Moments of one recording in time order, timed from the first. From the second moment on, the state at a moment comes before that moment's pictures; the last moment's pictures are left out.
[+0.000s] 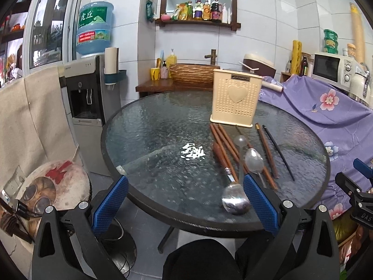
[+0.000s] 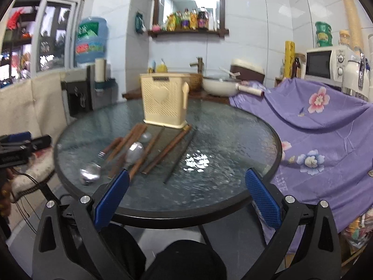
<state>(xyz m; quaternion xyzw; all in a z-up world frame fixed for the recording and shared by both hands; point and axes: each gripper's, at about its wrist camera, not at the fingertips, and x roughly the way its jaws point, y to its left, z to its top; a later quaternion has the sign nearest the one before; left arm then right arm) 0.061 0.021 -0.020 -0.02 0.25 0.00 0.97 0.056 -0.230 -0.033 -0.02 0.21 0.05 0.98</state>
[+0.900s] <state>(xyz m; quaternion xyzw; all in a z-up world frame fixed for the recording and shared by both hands) 0.217 -0.004 -0.048 -0.05 0.43 -0.08 0.90 0.294 -0.213 -0.062 0.02 0.44 0.07 0.90</state>
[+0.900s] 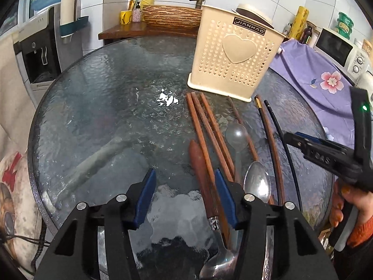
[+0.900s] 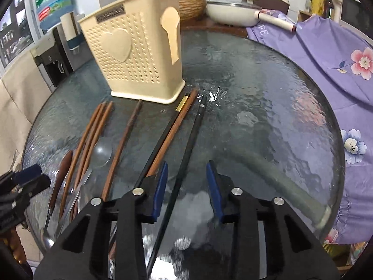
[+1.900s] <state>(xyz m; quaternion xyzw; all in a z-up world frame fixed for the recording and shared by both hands) 0.253 -0.042 -0.062 0.03 0.47 -0.05 0.88 0.369 -0.205 -0.069 -0.01 0.47 0.03 0.88</state>
